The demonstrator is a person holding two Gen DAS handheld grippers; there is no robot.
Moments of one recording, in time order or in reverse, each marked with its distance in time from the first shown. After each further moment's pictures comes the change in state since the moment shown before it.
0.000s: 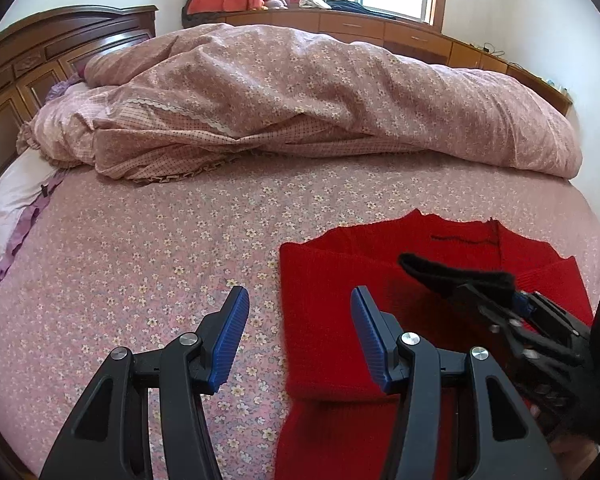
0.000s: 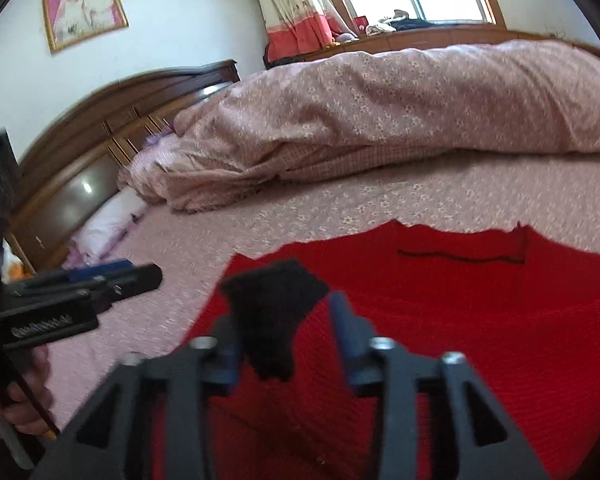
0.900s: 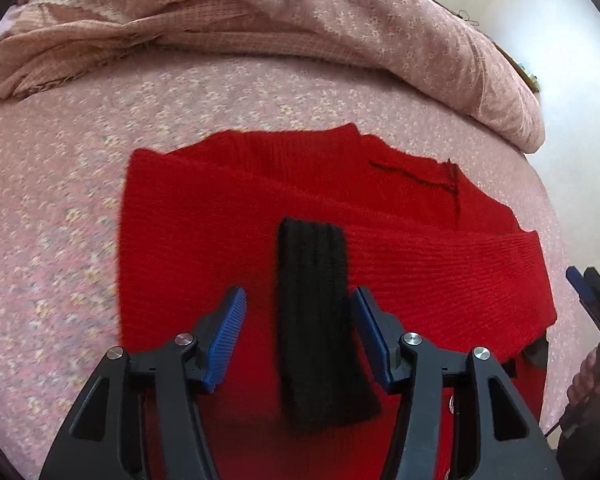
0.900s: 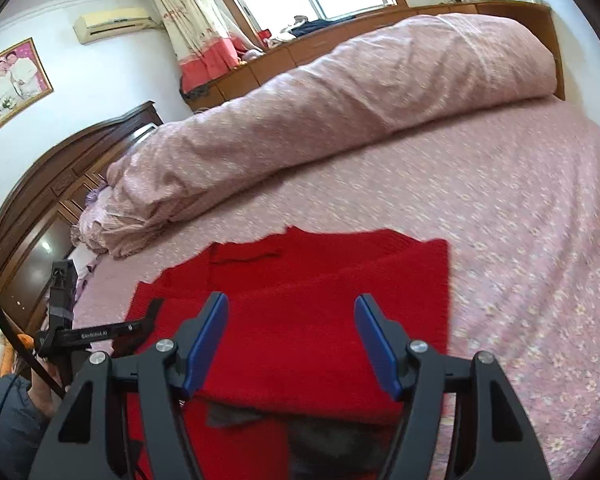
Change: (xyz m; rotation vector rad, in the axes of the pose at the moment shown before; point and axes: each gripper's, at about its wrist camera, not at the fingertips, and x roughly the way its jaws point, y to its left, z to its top) left arm 0.089 -0.046 -0.015 -0.063 0.269 -0.304; right arm -0.170 -0.163 -0.004 0.197 -0.025 -0.216
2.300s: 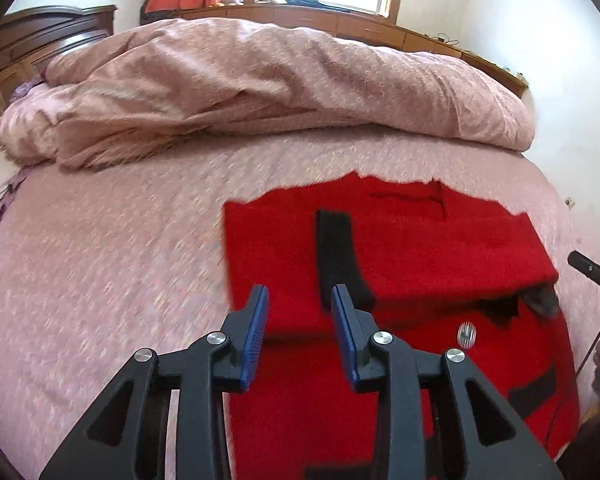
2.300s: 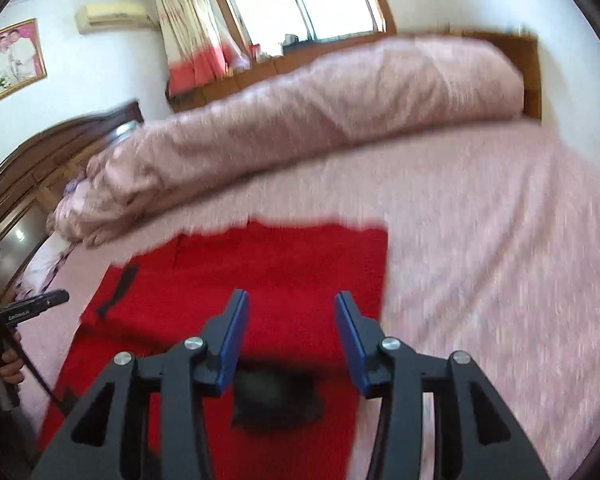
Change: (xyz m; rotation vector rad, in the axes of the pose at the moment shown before) left arm -0.111 0.007 -0.068 0.142 -0.228 0.155; right arm -0.039 -0.013 -0.040 -0.042 -0.023 -0.096
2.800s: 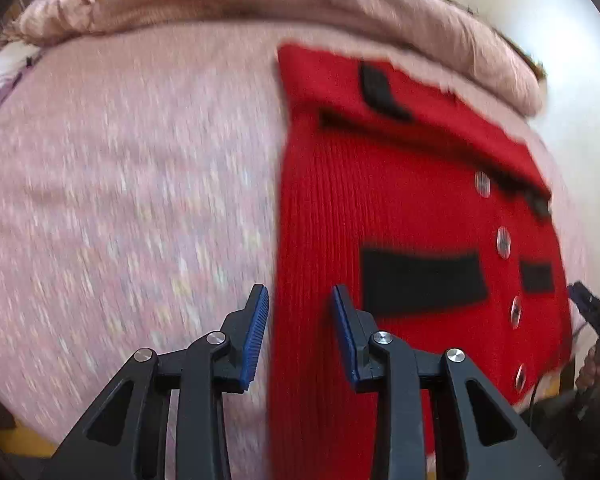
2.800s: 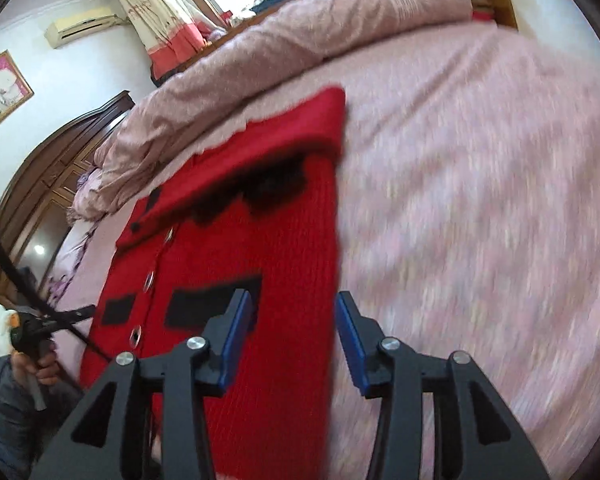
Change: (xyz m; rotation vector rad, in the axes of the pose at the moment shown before) left arm -0.023 0.044 -0.125 -0.126 0.269 -0.070; right arm -0.073 -0.018 -0.130 0.183 0.140 0.067
